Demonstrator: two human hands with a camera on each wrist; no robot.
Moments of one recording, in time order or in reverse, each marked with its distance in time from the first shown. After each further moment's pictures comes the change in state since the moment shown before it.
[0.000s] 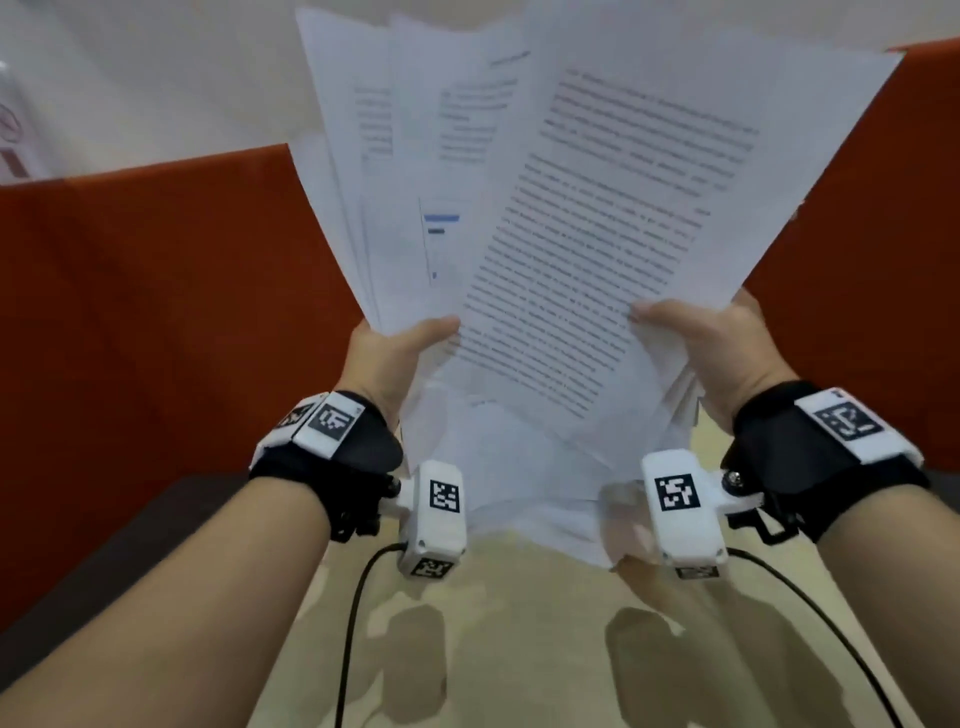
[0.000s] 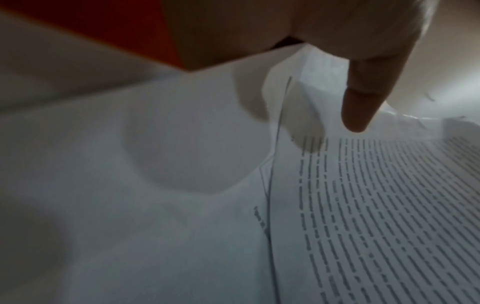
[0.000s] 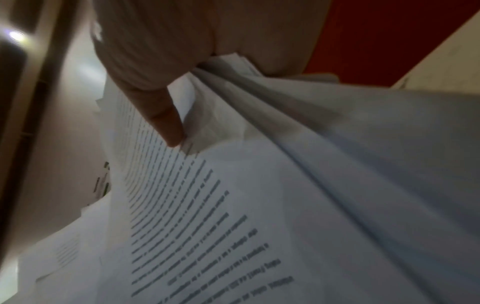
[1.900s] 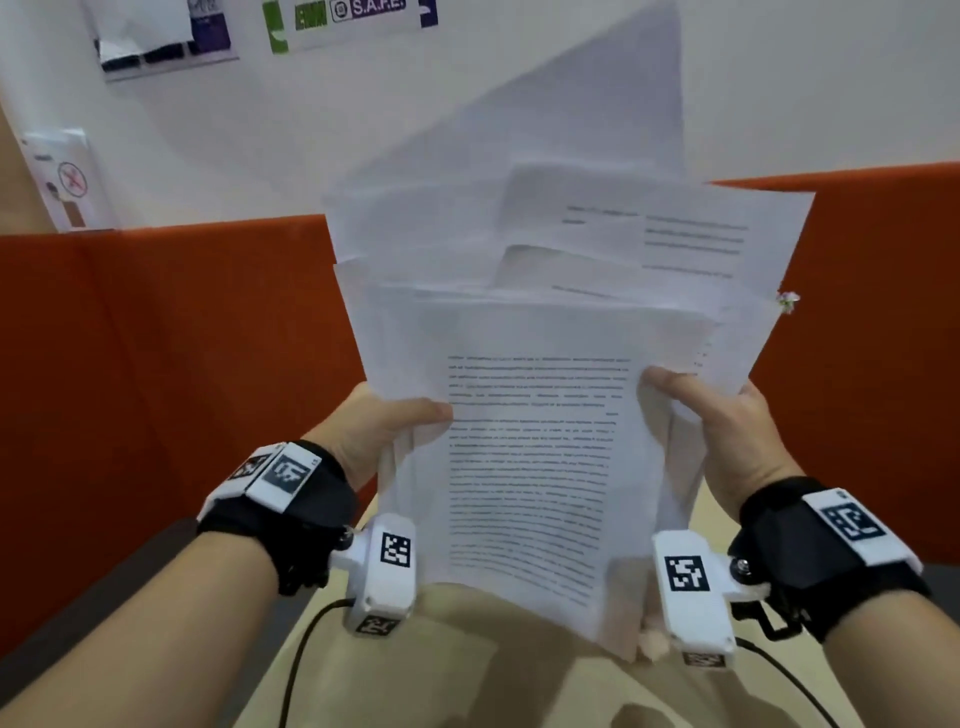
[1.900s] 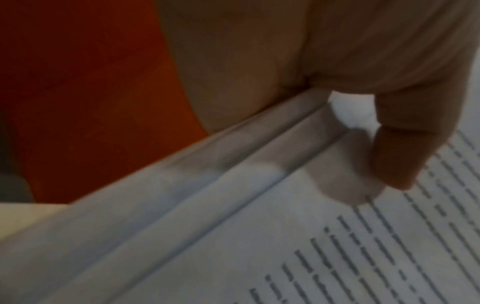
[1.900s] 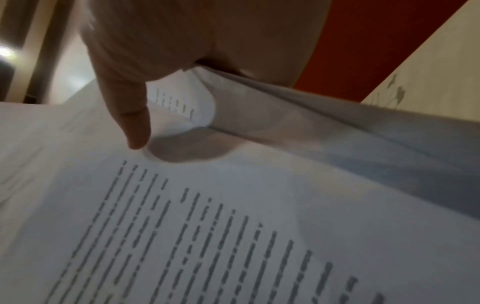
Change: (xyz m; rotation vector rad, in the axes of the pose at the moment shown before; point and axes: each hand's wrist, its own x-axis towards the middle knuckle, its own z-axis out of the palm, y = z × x) left_hand 0.012 0.011 -0.044 0.011 -0.314 -0.009; right_hand -0.002 -0.002 0.000 0.159 -0.043 -0.038
